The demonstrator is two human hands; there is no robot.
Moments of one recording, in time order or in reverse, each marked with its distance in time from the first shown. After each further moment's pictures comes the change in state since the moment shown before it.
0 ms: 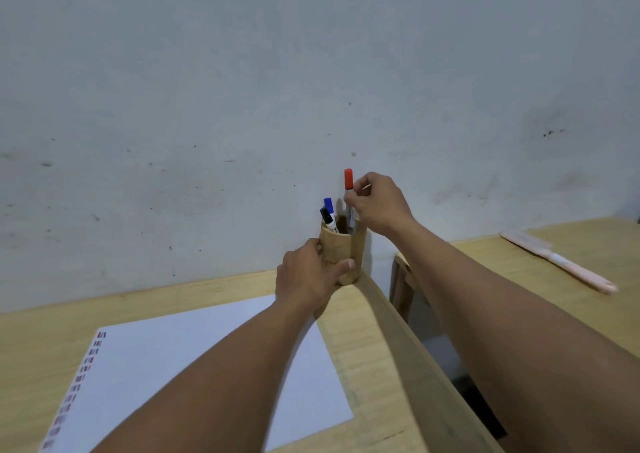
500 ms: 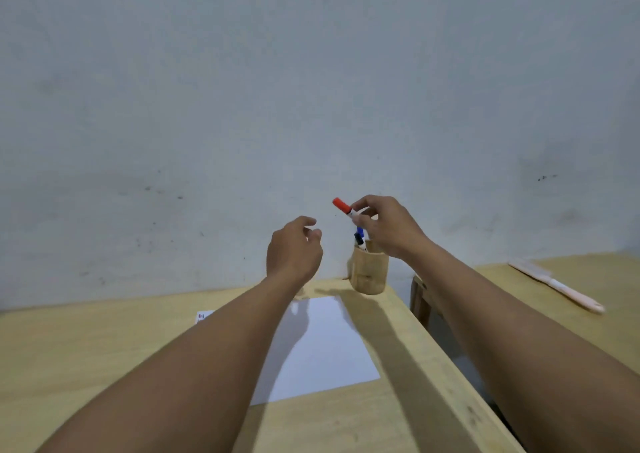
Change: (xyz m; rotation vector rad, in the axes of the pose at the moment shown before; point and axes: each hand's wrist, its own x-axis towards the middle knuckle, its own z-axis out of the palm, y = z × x) left_hand -0.071 0.029 -0.151 -0.134 0.268 0.050; right_hand -0.103 -0.105 -0.036 -0.043 -0.126 -0.201
